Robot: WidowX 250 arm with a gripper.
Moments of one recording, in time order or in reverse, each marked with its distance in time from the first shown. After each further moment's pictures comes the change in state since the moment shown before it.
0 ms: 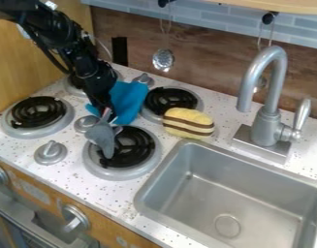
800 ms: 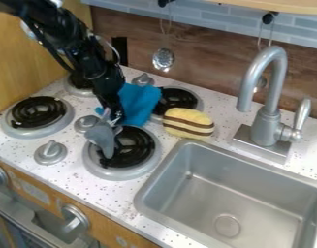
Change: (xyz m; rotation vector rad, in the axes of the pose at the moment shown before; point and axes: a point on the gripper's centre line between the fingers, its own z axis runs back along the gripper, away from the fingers) arm 0.022 -0.033 0.011 -0.052 -0.061 -0.060
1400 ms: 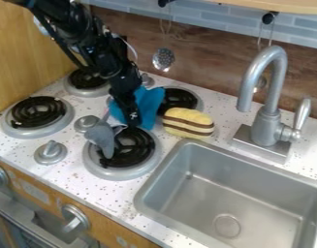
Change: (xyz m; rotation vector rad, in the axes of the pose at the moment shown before) arm 0.019 -0.022 0.007 -0.023 -0.020 -0.051
